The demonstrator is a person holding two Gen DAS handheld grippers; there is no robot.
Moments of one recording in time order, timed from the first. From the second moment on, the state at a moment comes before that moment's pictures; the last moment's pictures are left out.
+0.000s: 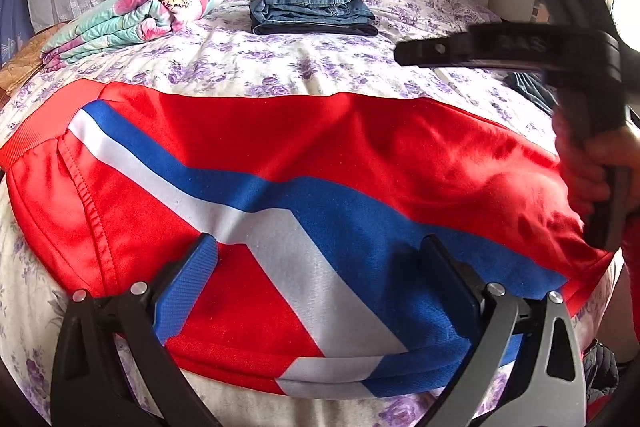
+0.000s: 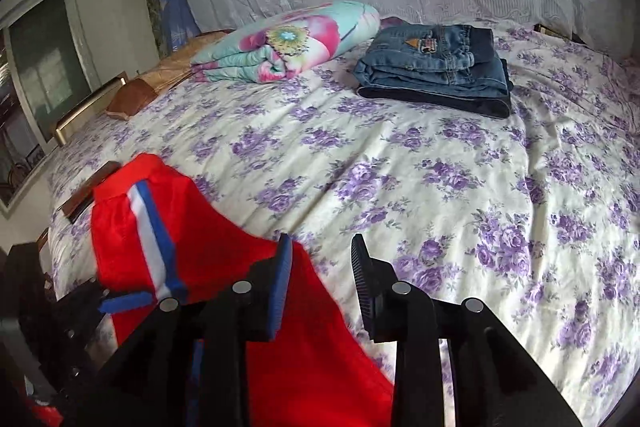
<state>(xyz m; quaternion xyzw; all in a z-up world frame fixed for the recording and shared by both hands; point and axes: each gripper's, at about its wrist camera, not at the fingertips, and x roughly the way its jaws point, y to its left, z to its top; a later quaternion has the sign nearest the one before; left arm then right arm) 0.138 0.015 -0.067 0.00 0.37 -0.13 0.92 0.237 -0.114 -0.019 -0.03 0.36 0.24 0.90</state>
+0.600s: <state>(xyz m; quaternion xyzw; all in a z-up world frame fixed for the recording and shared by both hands) 0.176 0.074 -0.064 0.06 0.40 0.02 0.92 0.183 -0.177 -0.058 0.01 0.41 0.21 0.89</state>
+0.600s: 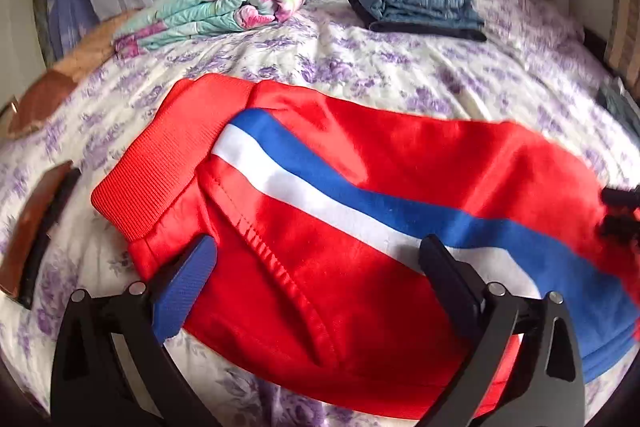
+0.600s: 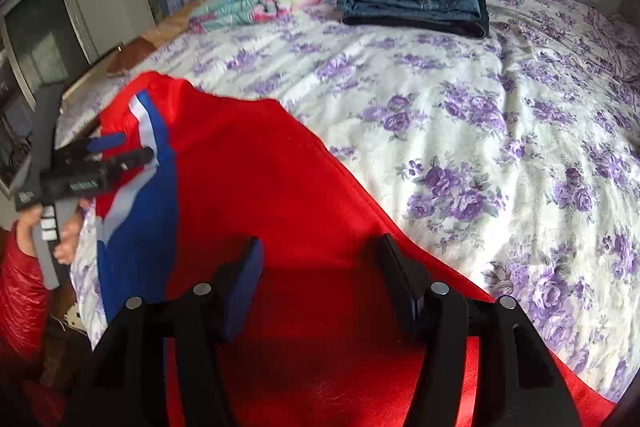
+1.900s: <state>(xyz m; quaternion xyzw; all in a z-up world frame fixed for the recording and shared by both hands) 0.105 -0.038 -0.053 0.01 0.34 -0.11 0.93 -0.008 -0.377 -0.071 0.35 0.20 -0.02 0.91</state>
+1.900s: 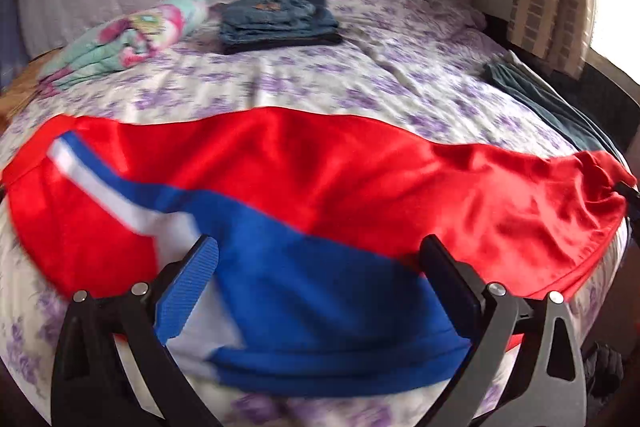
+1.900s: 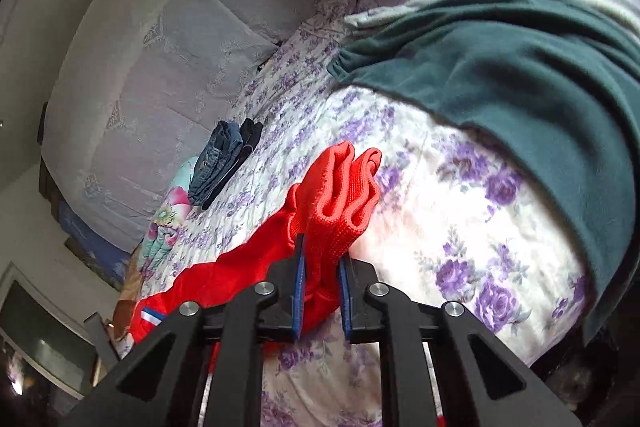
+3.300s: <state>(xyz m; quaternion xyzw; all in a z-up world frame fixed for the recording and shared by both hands) 0.135 0.178 -0.047 -0.27 0.36 -0.06 0.89 0.111 -0.170 -0.018 0.01 0.25 0.09 0.96</state>
